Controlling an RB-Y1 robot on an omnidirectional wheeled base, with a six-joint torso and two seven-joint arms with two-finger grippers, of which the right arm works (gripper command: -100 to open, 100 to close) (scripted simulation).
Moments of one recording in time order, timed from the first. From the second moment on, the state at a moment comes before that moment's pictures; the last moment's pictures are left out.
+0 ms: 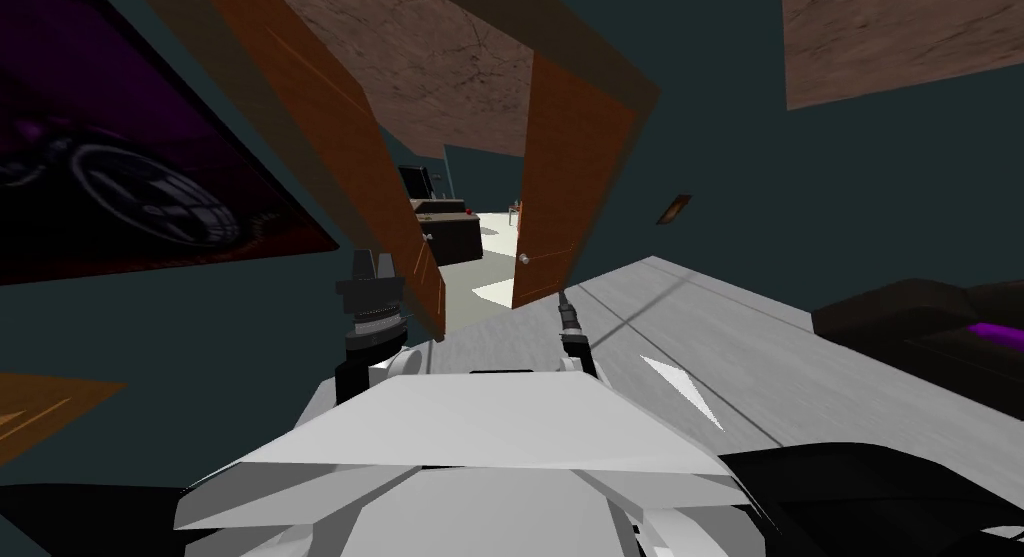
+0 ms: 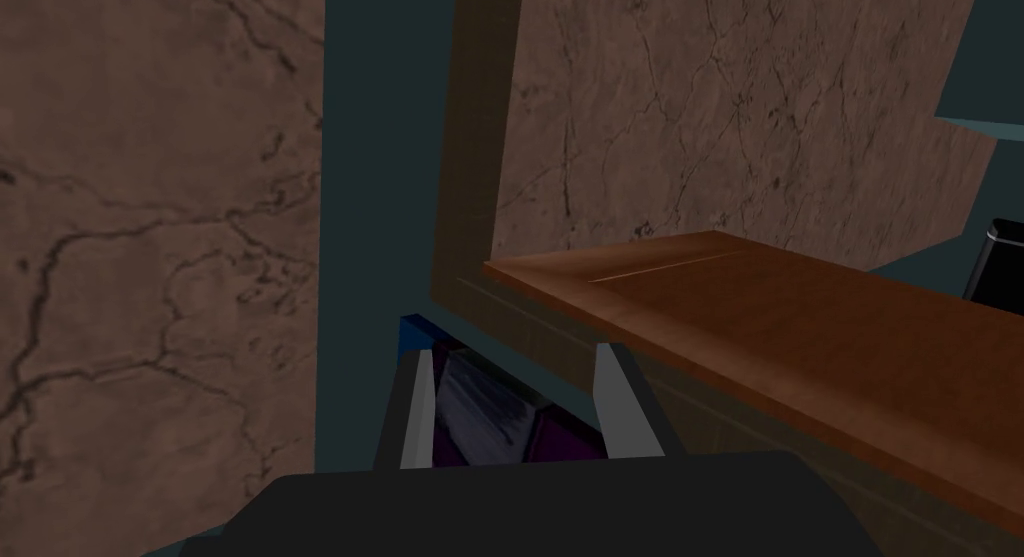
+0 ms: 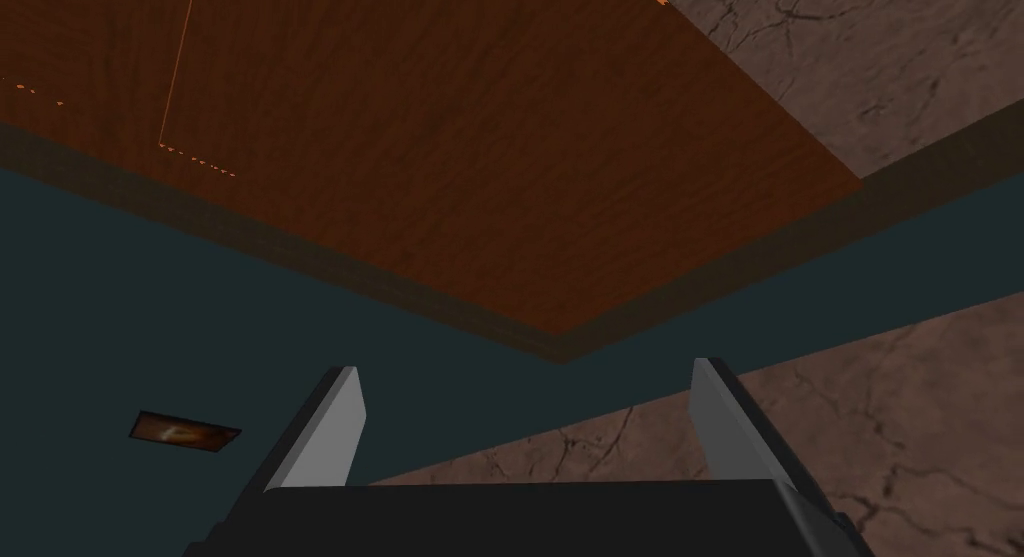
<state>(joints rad) 0.36 -0.11 0.02 -1.67 -0.07 -0.54 0.58</state>
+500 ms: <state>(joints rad) 0.33 -0.12 0.02 -1.57 -0.08 -0.57 0.70</state>
